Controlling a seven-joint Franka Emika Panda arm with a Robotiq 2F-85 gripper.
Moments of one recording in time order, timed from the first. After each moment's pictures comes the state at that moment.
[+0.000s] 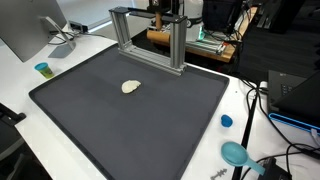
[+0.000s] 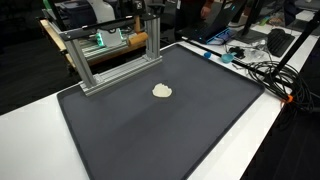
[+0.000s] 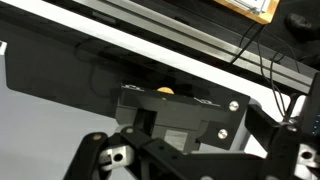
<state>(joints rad) 0.03 -0.44 -0.07 -2.38 0.07 1.71 -0.40</state>
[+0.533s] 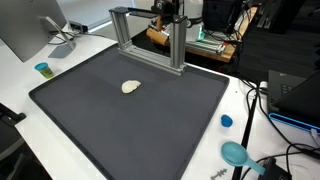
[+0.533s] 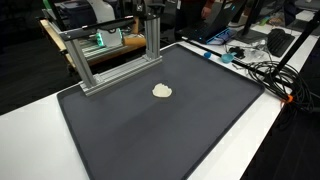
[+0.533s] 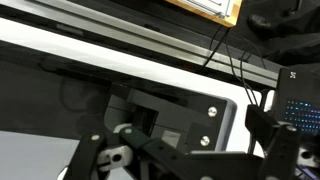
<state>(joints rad) 0.03 -0.41 -0.11 -2.37 0.17 1.64 -0.39</state>
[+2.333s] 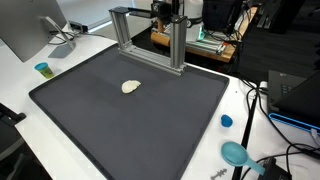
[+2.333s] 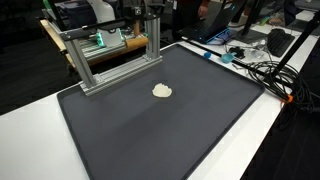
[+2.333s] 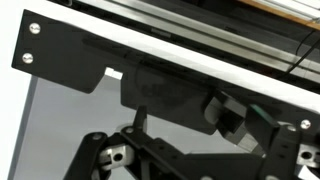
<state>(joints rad) -0.02 -0.51 -0.16 -2.36 -0.17 1.76 -0.43</state>
